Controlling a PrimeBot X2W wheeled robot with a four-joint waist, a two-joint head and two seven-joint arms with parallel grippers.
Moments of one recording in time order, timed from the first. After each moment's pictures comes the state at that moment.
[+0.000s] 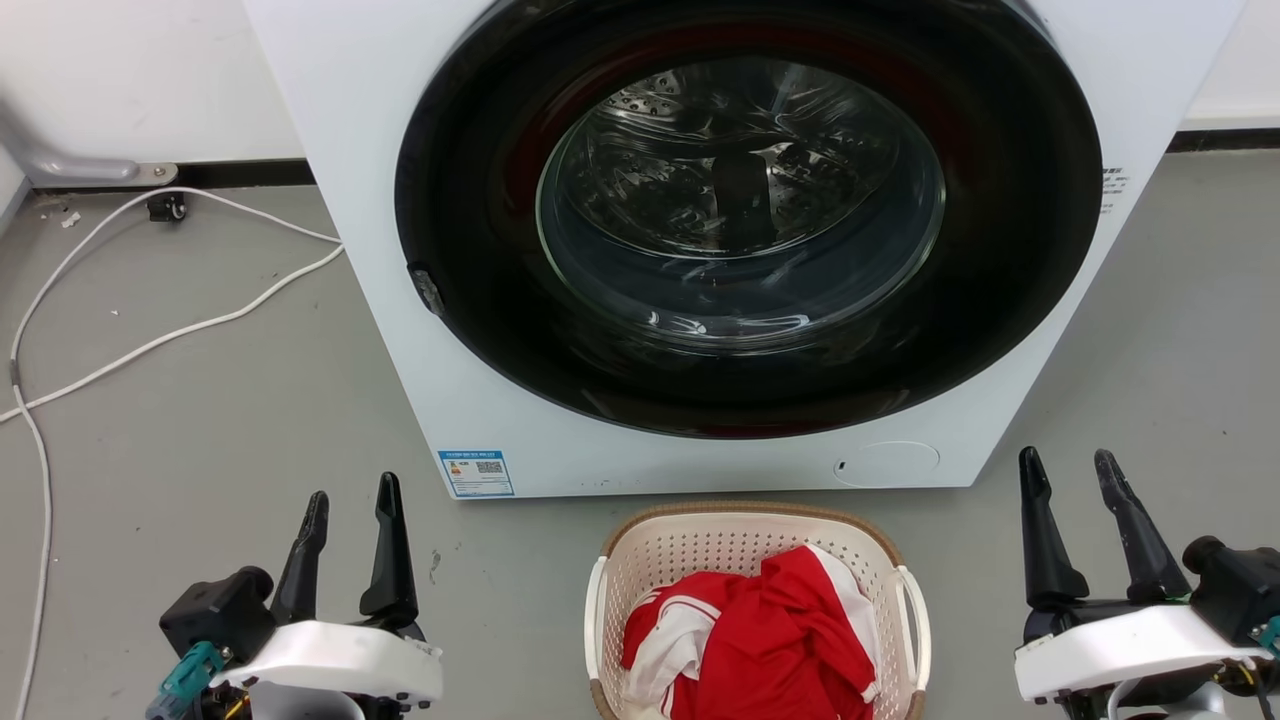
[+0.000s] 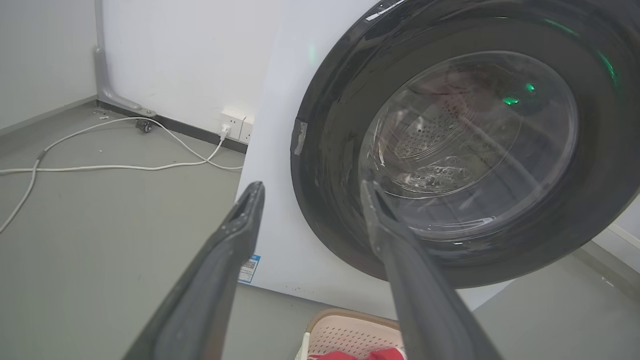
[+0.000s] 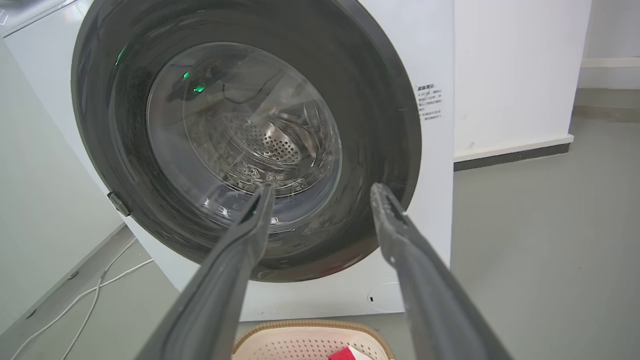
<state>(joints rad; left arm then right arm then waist) 0.00 0.05 0.01 0.09 -0.42 -0.03 -0.17 0.01 -0.05 -0.04 0.05 0.27 0.13 -0.17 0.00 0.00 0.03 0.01</state>
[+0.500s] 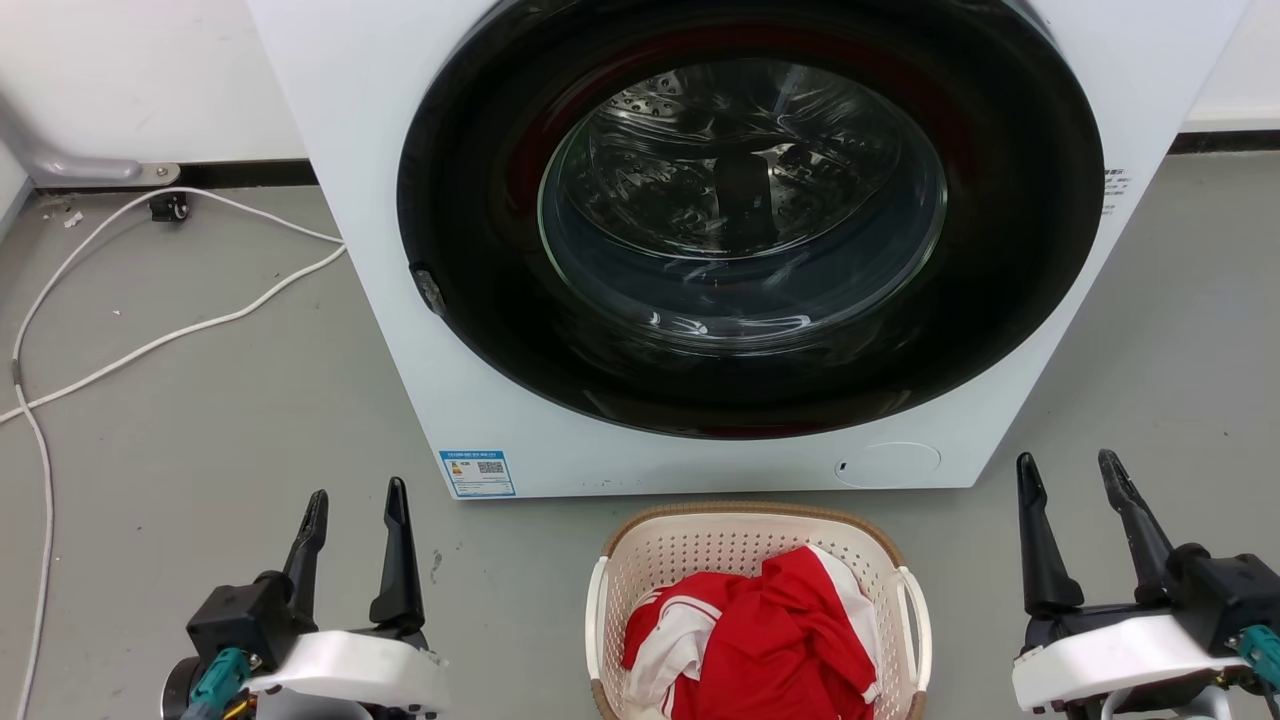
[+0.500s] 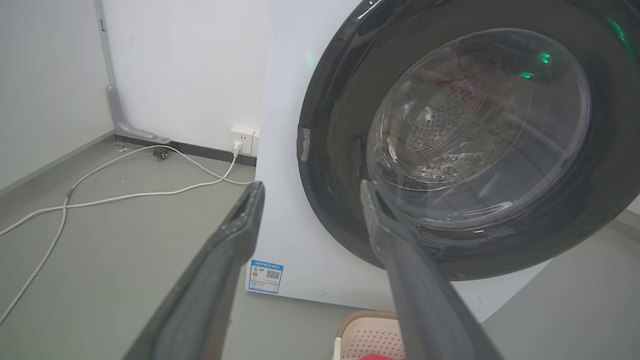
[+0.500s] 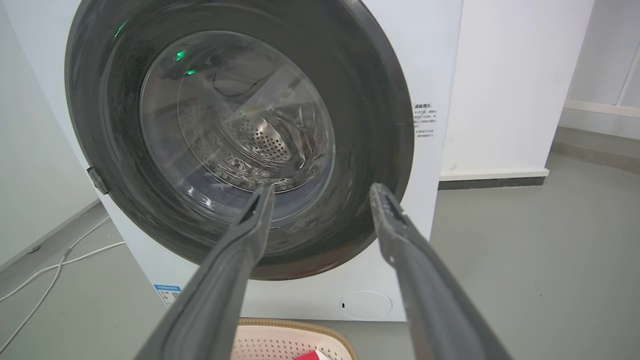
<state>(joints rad) 0.01 0.05 0.00 0.09 -0.27 -0.03 -0.21 0.02 -0.05 -0.04 0.04 0.13 0.13 -0.21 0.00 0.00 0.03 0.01</state>
